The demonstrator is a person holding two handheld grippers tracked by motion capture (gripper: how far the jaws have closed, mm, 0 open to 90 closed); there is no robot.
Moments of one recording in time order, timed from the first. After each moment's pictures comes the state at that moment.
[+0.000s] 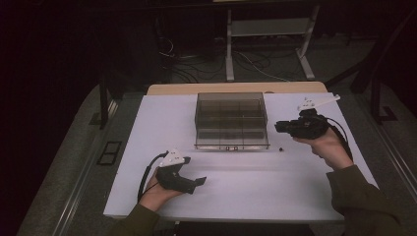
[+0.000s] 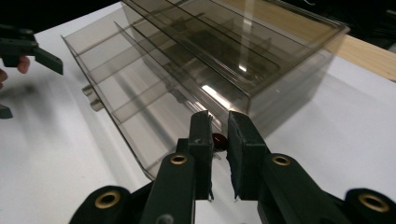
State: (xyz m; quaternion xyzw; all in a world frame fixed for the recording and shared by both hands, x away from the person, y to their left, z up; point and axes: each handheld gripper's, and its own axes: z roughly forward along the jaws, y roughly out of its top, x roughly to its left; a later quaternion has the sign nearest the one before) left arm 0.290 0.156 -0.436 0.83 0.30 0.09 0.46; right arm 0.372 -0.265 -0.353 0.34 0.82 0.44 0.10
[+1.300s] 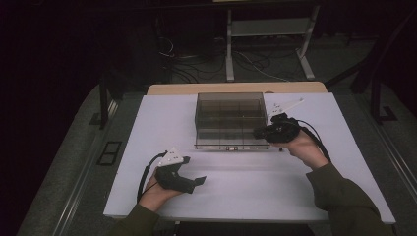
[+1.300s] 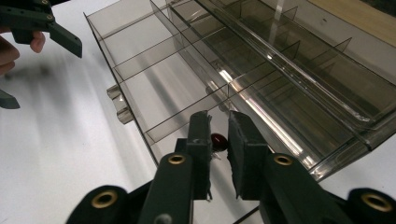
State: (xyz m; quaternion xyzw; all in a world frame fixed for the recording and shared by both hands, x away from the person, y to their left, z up) left arm 0.289 0.157 -0.434 0.82 0.31 0.09 0.47; right arm 0.381 -0.204 -0.370 0.29 0.86 0.42 0.07
